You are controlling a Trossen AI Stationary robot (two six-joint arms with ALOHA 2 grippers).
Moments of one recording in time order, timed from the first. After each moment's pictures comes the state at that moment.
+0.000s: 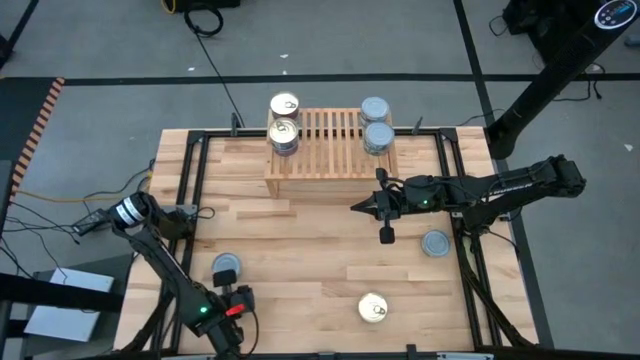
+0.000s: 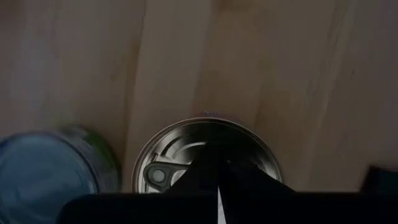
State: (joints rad) left arm -0.93 1.76 1.18 -0.93 -0.24 -1.13; right arm 0.11 1.13 0.82 -0.05 0.13 -0.13
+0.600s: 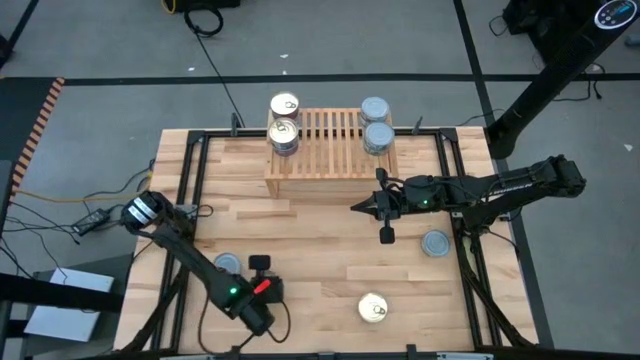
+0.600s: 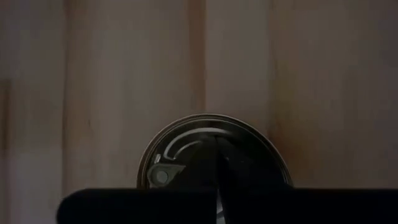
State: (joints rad) left arm -0.73 1.81 1.18 -0.76 -0.44 -0.67; right arm 0.11 1.13 0.82 -0.05 0.13 -0.13
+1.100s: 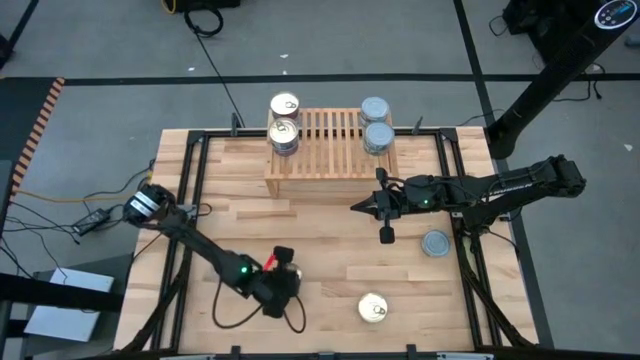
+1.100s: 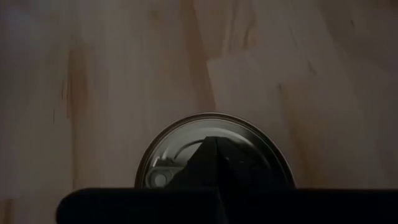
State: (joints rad) left arm -0.59 1.80 1.04 -0.35 -0.41 -0.25; right arm 0.11 1.13 0.82 -0.04 0.13 -0.13
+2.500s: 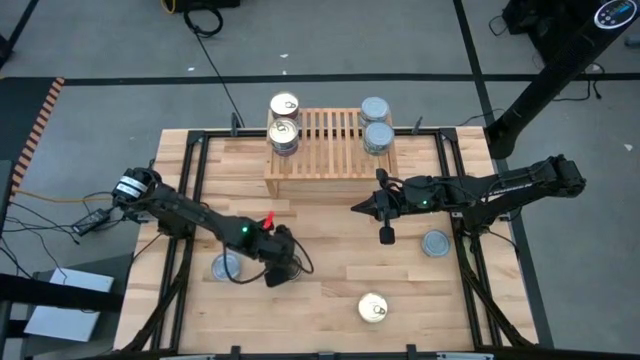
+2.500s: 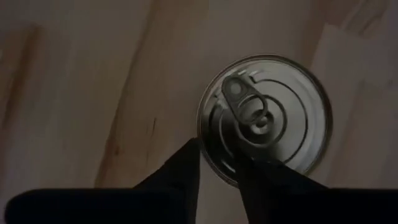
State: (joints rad) left arm -0.34 1.60 1.03 -0.65 -0.14 -0.66; right arm 0.11 1.13 0.82 -0.07 0.13 -0.09
